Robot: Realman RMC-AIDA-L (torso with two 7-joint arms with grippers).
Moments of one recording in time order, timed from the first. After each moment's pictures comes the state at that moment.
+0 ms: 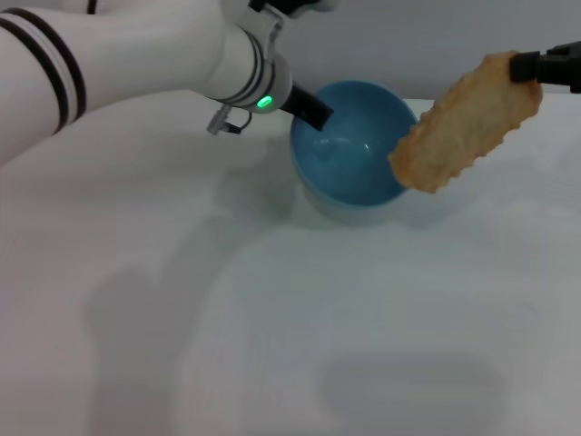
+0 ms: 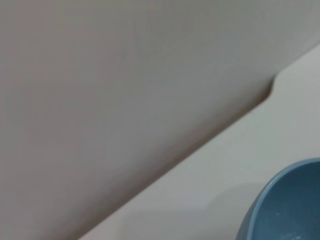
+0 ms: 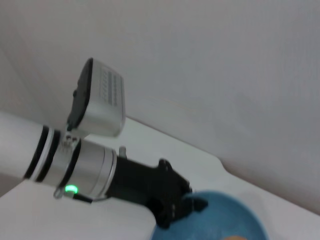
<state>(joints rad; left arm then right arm) -0.98 -2.07 1.73 0.64 2.52 0.61 -2.84 0.70 2.05 -0.67 -1.25 -2.26 -1.68 2.19</state>
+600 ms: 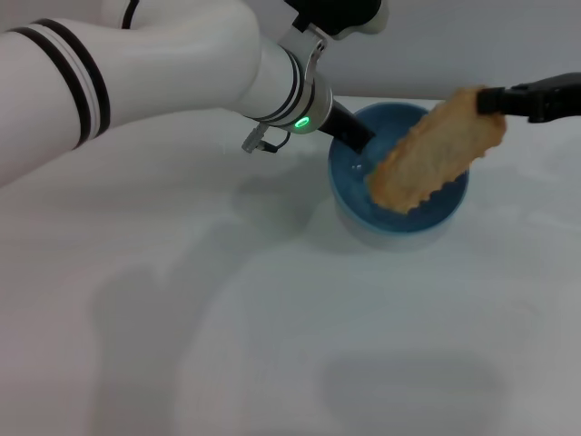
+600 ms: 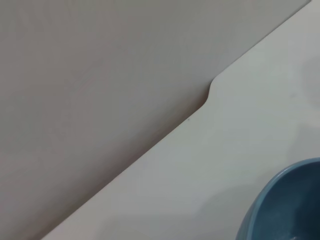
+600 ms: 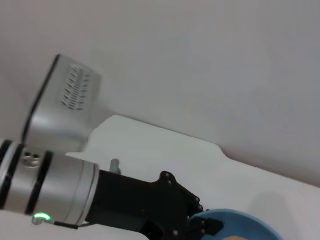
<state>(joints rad) -0.99 -2.08 1.87 0.68 2.40 0.61 -2.84 0.70 2.06 -0.68 -0.98 -2.24 -1.50 2.12</state>
